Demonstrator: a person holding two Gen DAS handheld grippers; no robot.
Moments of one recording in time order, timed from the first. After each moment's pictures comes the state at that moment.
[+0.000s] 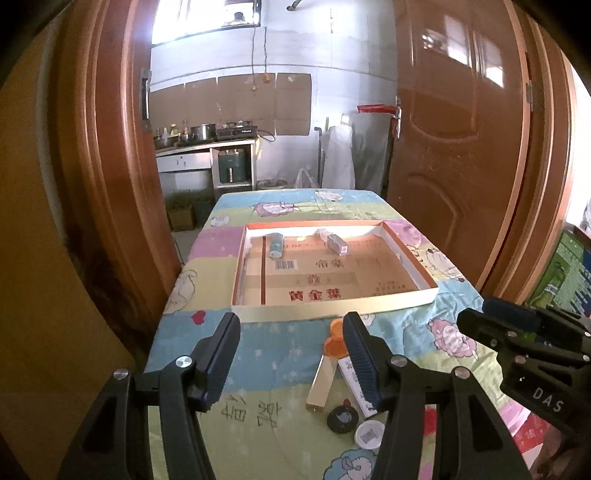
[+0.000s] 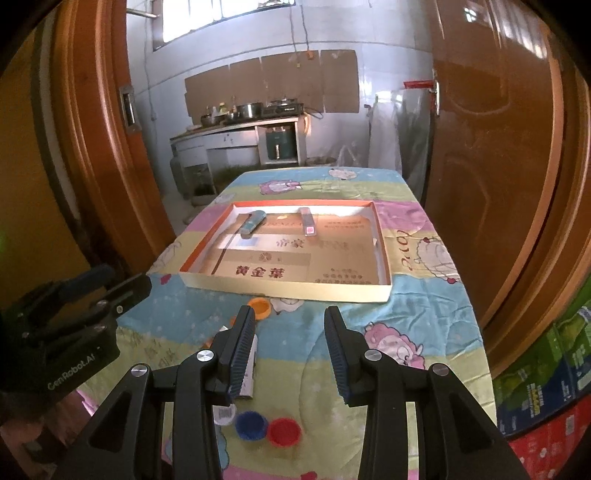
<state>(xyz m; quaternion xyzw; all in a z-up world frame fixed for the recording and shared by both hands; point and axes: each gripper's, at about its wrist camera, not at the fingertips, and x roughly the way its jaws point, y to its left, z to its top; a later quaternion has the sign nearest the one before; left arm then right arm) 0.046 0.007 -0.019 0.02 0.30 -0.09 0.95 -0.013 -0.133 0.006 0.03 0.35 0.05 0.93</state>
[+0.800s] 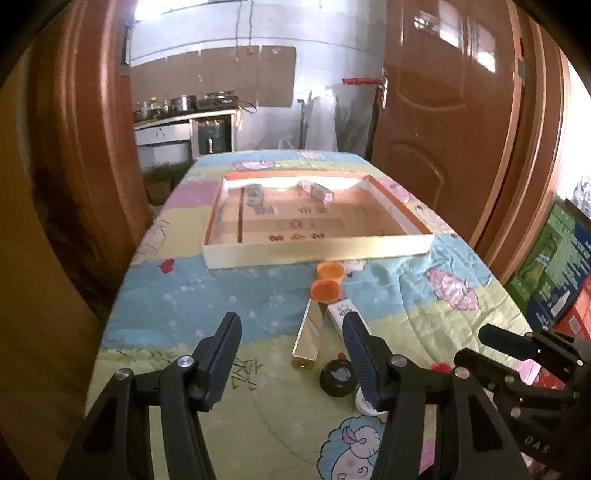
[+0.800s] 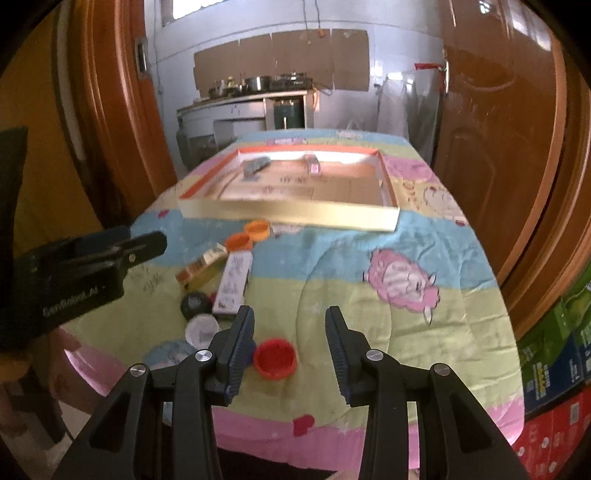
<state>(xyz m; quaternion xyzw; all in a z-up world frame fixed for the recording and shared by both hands) 0.048 0.003 -0.080 0.02 0.35 -0.13 0.93 -0.050 -0.134 -0.062 0.01 0.39 0.07 0.92</state>
